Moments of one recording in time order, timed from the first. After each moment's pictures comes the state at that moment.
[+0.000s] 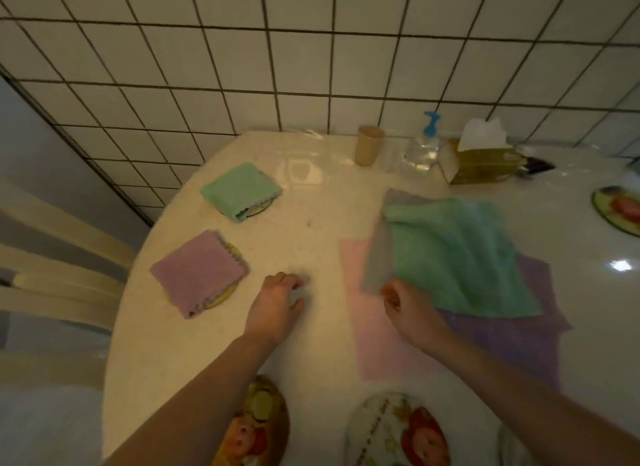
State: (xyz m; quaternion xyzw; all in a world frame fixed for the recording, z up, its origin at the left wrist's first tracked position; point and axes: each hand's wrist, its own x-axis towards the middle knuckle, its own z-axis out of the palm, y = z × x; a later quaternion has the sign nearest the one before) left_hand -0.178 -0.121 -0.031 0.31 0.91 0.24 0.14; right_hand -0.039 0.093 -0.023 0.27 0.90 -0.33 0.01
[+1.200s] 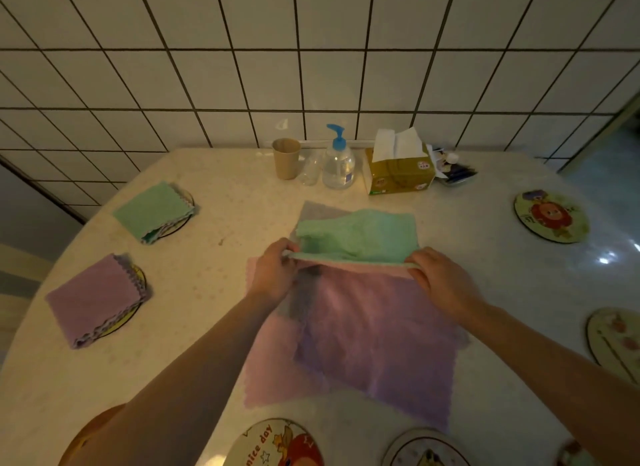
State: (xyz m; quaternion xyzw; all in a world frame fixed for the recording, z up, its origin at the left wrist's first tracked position) left_hand -0.131 0.106 0.002 0.17 0.85 0.46 0.18; right_hand 0.048 0.340 0.011 0.18 0.97 -0.17 -0.04
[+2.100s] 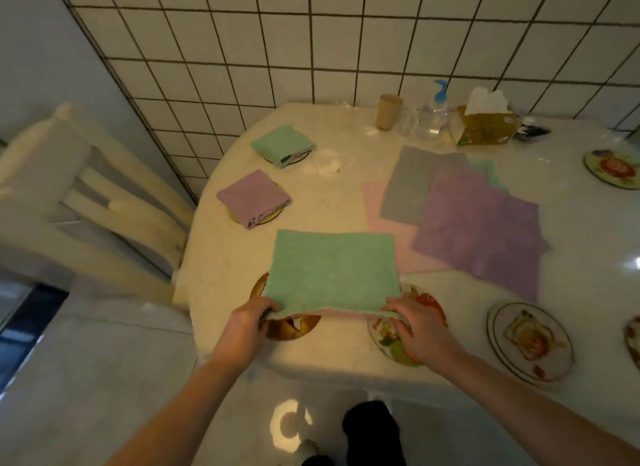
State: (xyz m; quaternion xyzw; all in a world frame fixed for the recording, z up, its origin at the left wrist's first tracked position) left_hand -0.012 -0.331 -0.018 0.28 0.90 0.30 0.12; right_hand 0.147 -0.041 -0.017 0.13 0.94 -0.31 0.00
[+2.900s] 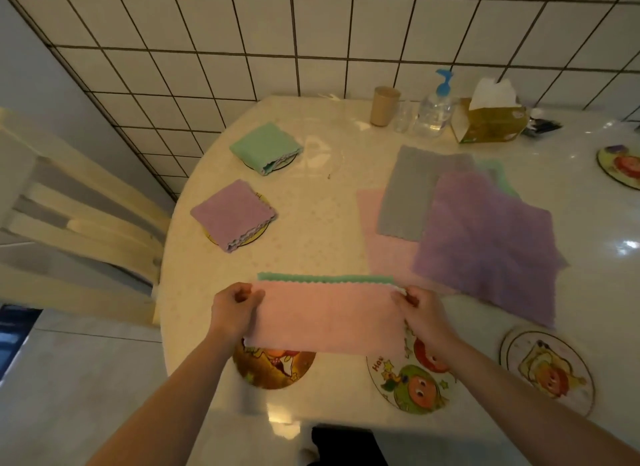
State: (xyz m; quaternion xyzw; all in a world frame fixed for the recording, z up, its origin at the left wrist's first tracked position) left_hand -0.107 -0.269 -0.039 -0.07 0.85 0.47 0.21; right_hand 0.063 0.004 -0.040 0.37 0.80 -0.48 -0.02
